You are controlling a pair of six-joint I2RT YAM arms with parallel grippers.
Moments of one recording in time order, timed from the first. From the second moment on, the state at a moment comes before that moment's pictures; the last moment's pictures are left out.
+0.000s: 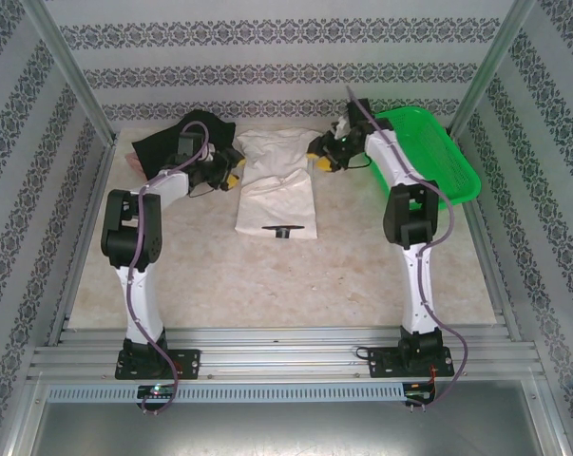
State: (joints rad) left arm -0.08 2.08 1.49 -0.08 0.63 -1.13; right arm 0.15 2.43 2.31 -0.92 -0.73 0.61
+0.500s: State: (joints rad) left arm -0.19 1.69 1.17 -0.22 0.60 -0.94; right arm 0.31 1.97 1.49 -0.52 -0.78 0.73
